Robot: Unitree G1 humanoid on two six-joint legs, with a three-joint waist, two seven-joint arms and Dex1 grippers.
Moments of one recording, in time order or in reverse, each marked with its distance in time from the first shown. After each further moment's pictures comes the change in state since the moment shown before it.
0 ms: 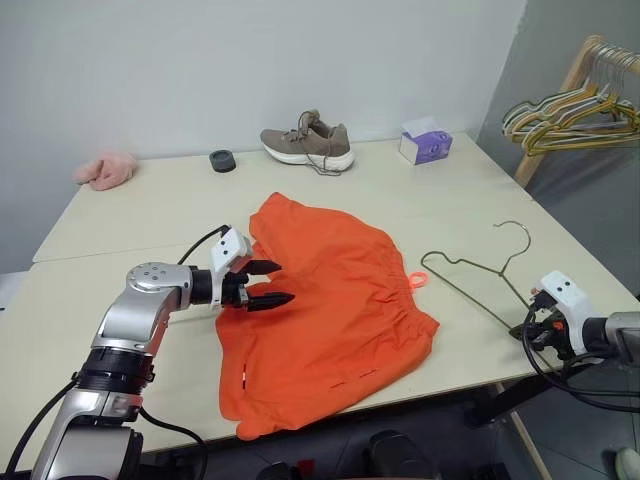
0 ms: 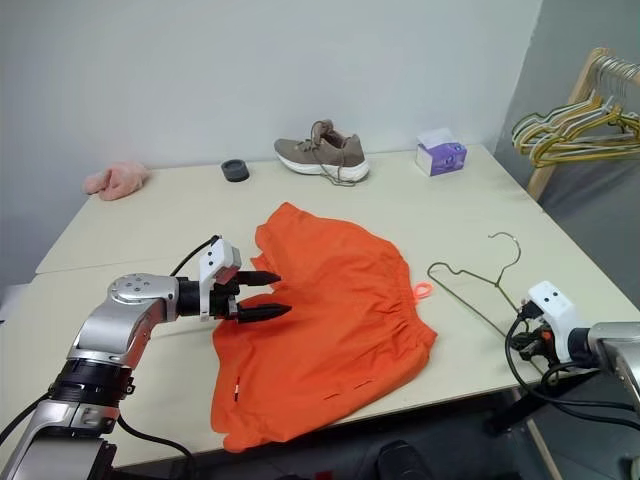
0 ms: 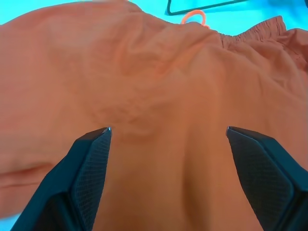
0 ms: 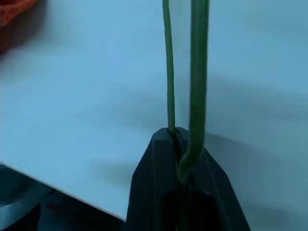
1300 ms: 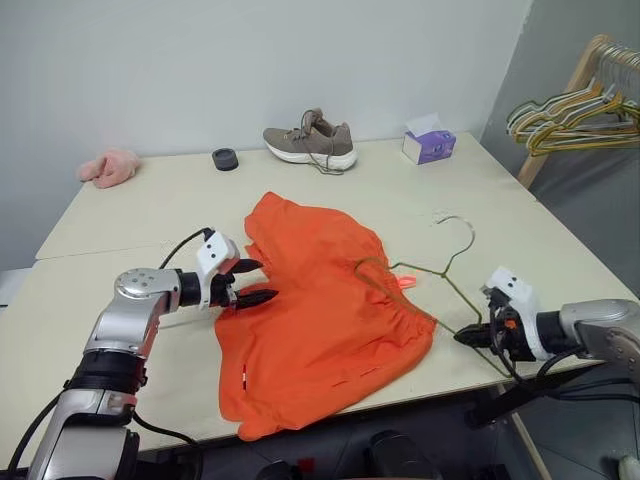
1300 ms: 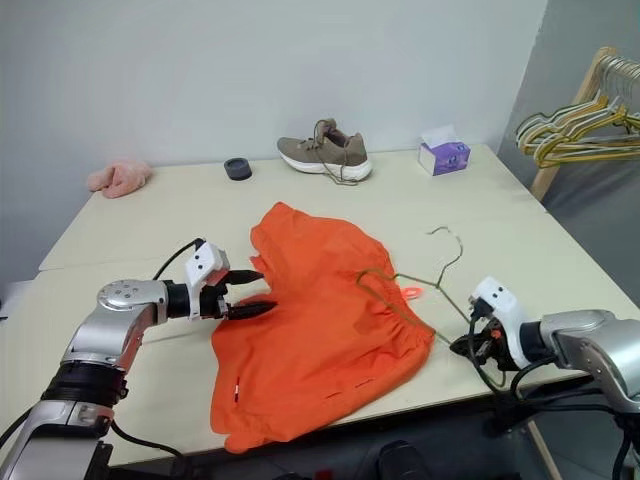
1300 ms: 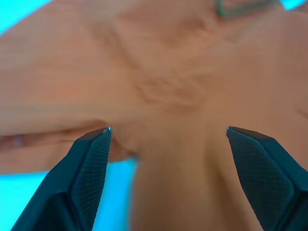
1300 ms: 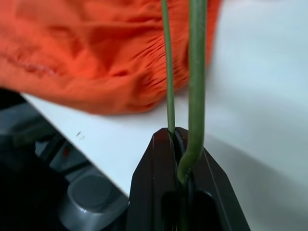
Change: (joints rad) left arm 0.030 0.013 0.018 0.111 0.042 -0.128 0.031; right arm -0.103 0.010 0.047 -0.169 0.278 0.174 -0.040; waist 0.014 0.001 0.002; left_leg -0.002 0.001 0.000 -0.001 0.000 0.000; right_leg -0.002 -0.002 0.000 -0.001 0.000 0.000
